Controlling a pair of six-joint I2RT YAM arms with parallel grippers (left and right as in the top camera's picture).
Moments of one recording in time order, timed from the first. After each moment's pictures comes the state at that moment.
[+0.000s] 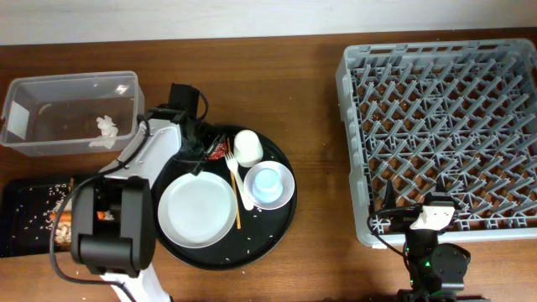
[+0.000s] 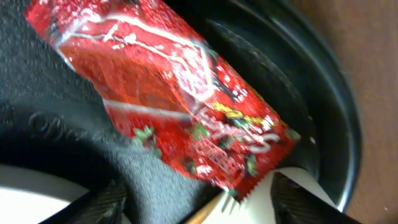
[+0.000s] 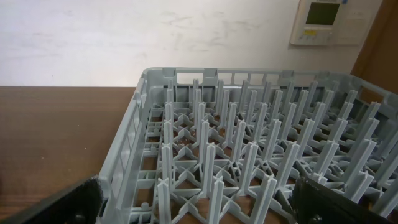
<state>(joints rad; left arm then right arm) -0.14 1.95 1.32 -0.74 0.17 -1.06 -0.08 0.01 0.01 -0.07 0.01 -0.03</state>
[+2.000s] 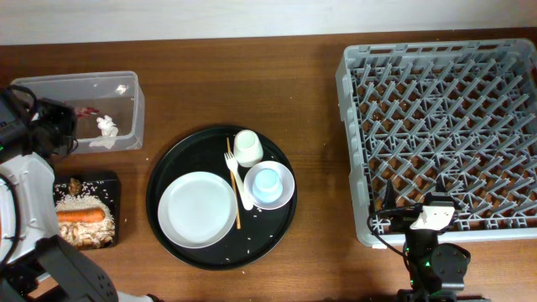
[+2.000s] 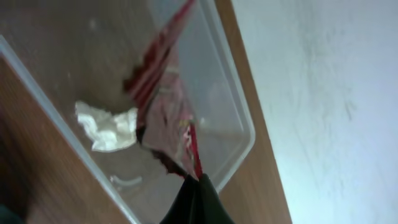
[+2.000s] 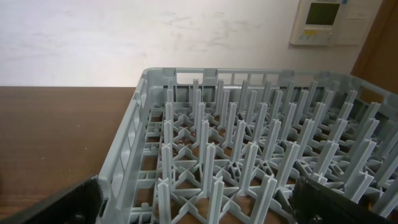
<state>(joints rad) 0.52 1.67 1.32 -0.42 0.30 -0.84 -0.08 0.01 0.01 -0.07 0.01 -0.03</state>
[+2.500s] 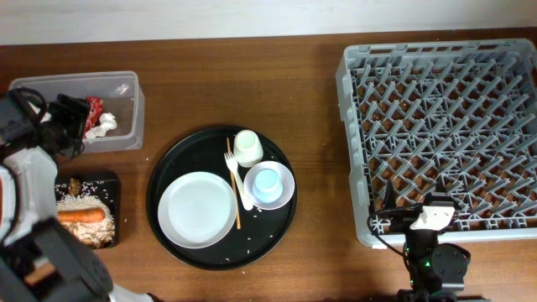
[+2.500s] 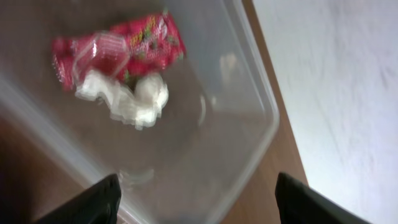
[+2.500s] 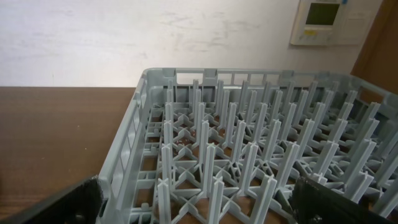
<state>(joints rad) 0.52 1.74 1.32 -0.44 0.38 -0.74 -0.08 0.01 0.01 -0.07 0.01 -0.03</state>
